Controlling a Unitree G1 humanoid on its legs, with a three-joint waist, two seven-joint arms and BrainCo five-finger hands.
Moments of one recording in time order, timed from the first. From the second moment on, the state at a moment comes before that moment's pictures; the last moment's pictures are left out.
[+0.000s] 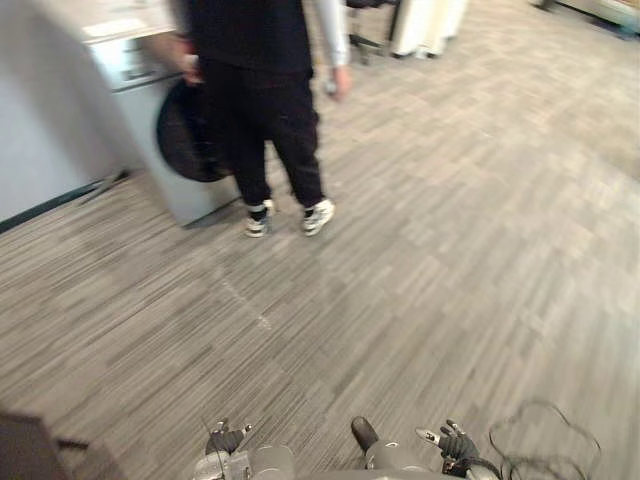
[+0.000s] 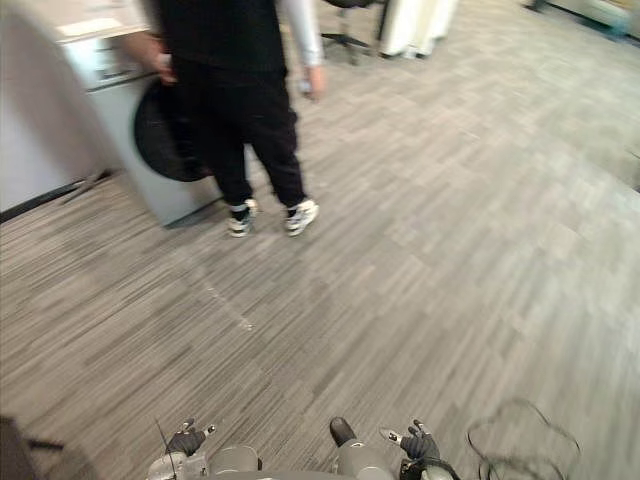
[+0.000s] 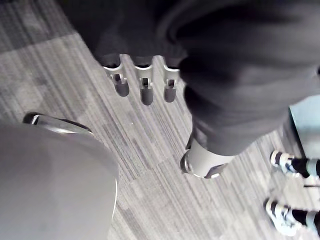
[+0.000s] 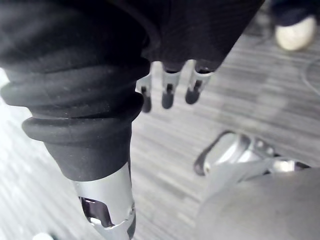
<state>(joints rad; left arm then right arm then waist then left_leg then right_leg) 0.09 0.05 0.25 0.99 -0.07 -0.05 0.09 0.09 -0.06 -0.24 1.03 0.12 -0.09 0.03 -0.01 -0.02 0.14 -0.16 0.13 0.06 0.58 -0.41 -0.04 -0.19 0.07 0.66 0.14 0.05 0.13</state>
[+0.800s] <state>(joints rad) 0.06 0.01 0.25 1.02 -0.10 -0.05 0.10 0.04 -0.11 -0.17 1.08 0.11 -0.09 0.02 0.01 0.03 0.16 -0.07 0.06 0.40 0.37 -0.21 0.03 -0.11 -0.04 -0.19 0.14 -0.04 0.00</state>
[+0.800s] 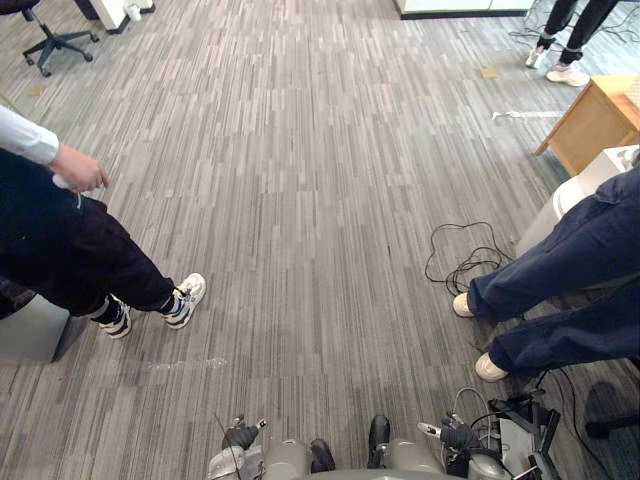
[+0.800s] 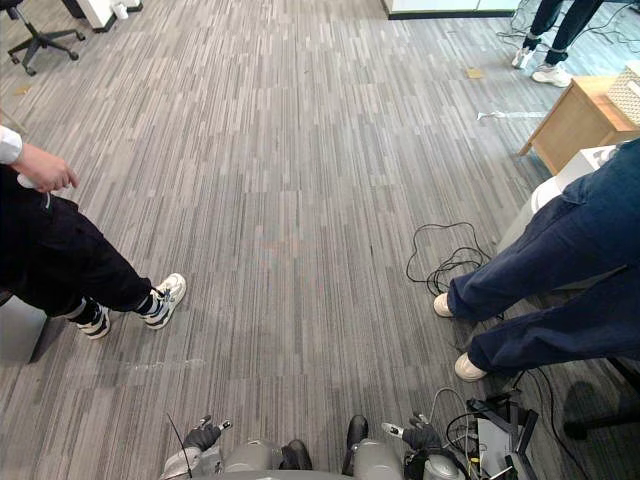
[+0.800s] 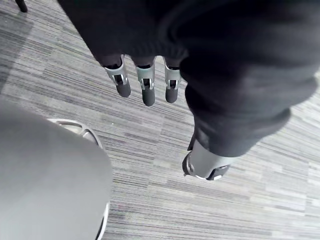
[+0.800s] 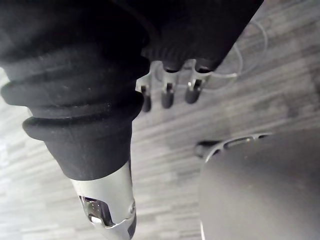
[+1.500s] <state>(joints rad) 0.09 0.02 0.26 1.02 -0.08 -0.06 0.09 0.04 -0.05 -0.28 1.11 0.12 -0.07 0.03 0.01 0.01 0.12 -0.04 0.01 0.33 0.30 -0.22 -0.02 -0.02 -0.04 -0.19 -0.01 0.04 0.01</state>
